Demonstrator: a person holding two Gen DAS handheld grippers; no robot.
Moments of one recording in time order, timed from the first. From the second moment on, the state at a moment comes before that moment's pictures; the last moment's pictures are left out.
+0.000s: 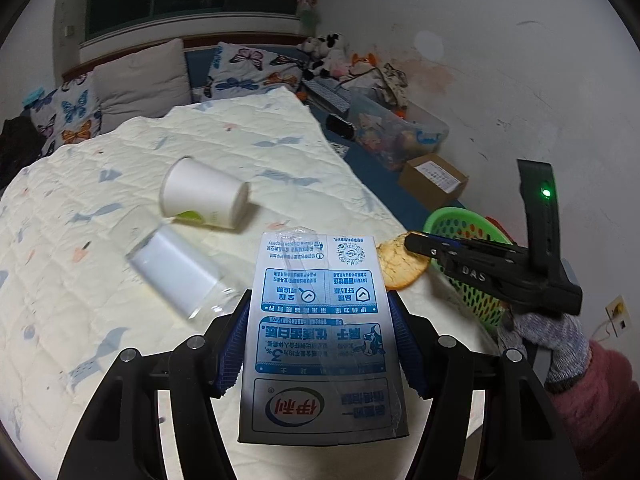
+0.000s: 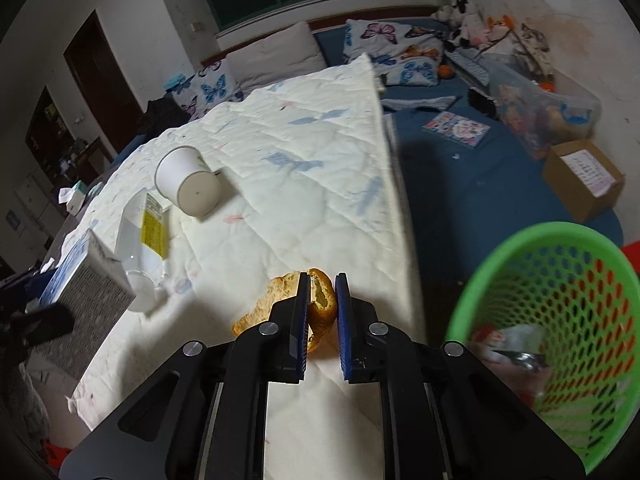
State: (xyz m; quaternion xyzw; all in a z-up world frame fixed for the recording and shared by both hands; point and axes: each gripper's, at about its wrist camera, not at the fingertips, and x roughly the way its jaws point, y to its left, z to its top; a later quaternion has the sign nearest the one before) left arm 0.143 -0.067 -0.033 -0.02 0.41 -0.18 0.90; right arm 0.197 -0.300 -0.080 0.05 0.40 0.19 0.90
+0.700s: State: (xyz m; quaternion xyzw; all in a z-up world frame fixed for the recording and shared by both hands) left arm 0.172 -0.190 -0.021 0.03 0.39 -0.28 0.87; right arm 0.147 -0.443 -0.071 0.10 0.38 0.03 0.92
